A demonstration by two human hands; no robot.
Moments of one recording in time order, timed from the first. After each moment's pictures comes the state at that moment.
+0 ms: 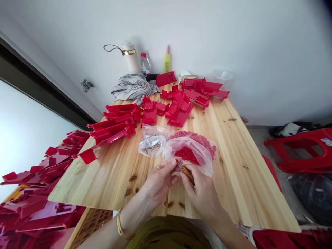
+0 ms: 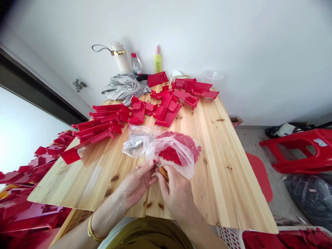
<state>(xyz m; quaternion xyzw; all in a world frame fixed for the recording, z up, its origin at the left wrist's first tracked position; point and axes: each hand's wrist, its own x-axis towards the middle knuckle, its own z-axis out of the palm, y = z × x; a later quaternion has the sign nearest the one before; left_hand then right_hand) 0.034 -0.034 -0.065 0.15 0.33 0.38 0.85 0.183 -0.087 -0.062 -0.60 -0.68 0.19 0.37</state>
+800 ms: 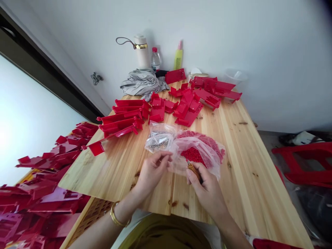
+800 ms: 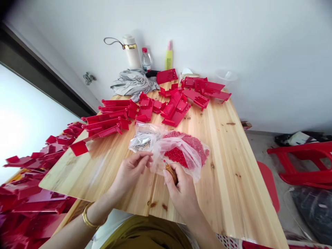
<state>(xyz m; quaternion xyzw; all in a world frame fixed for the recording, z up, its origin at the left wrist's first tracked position) -0.005 -0.014 -0.075 0.56 0.51 0.40 0.52 0.180 -0.078 -0.050 -0.62 -0.58 0.37 0.38</state>
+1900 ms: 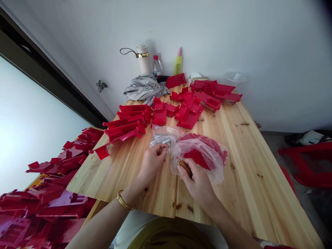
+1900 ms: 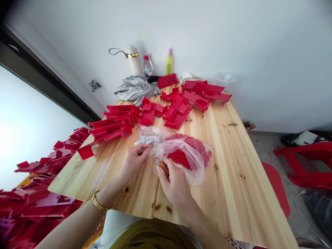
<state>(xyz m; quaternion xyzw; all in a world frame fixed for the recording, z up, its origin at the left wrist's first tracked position) -0.015 0.027 -0.089 0.60 0.57 0.37 0.42 0.159 -0.052 -0.066 -0.61 -0.65 0.31 0.34</state>
